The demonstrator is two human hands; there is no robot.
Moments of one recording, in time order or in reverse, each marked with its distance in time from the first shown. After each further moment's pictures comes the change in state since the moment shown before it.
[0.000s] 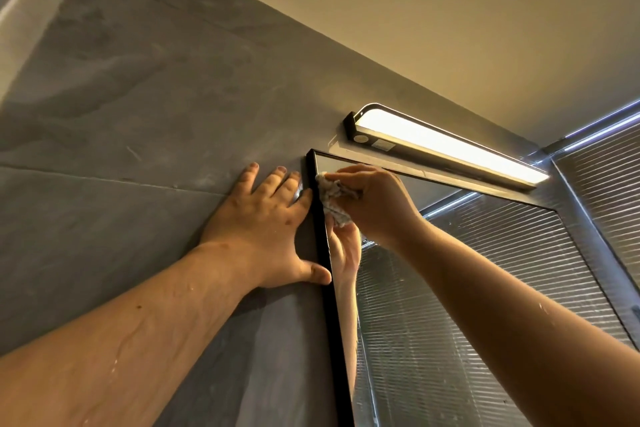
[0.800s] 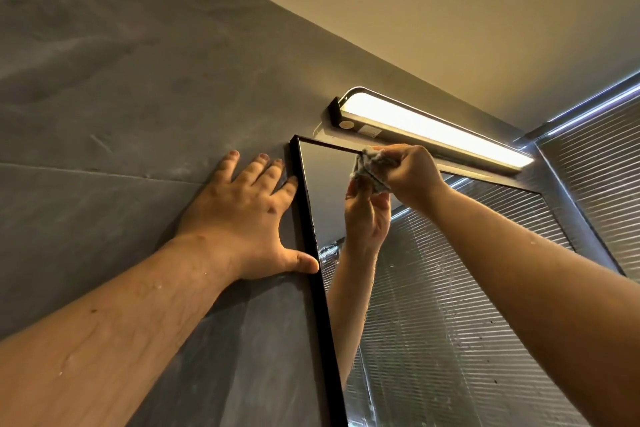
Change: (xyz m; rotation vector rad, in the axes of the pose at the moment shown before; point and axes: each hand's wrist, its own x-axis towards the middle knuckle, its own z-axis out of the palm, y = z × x) left_hand 0.002 0.001 0.002 0.017 -0.009 -0.022; right_hand 0.007 0.091 -0.019 0.069 0.104 0.283
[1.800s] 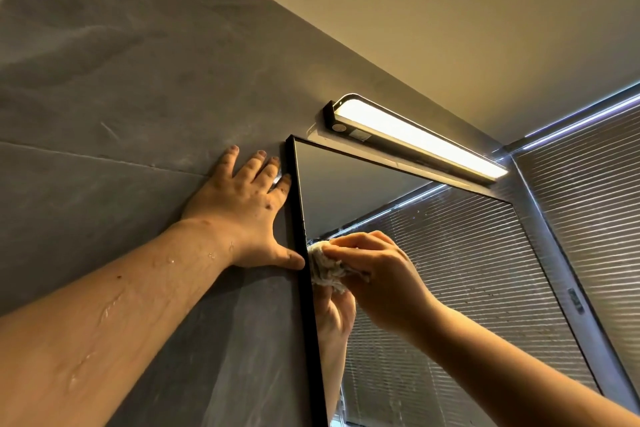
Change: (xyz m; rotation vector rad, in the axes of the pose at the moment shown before) left_hand -0.001 0.000 -0.002 0.012 -0.081 0.021; right_hand -0.148 -0.055 0.005 -0.107 -0.159 -0.328
